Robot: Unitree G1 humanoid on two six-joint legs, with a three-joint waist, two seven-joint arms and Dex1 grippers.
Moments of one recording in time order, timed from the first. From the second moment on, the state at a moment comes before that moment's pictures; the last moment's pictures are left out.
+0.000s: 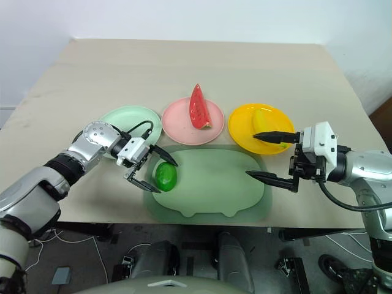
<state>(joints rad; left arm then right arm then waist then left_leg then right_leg) -0.96 0.70 -0.96 0.79 -0.72 -0.56 -1.61 -0.10 -0.89 -0.31 -0.33 0.64 0.30 1.21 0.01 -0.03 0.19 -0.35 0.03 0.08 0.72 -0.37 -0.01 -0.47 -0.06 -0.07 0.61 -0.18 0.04</state>
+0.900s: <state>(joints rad) -0.85 0.86 -0.36 0.83 -0.69 -0.34 -1.61 -0.22 -0.84 -0.20 -0.25 0.61 0.31 1.21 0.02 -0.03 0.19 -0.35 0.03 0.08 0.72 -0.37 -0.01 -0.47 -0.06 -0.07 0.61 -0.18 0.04</state>
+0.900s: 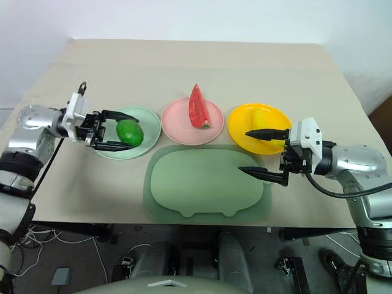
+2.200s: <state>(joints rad) -0.28 0.94 0.31 0.52 -0.50 -0.15 -1.51 -0.14 -0.81 -0.24 -0.18 0.58 0.27 1.19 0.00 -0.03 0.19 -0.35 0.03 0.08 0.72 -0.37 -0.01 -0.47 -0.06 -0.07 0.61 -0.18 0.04</state>
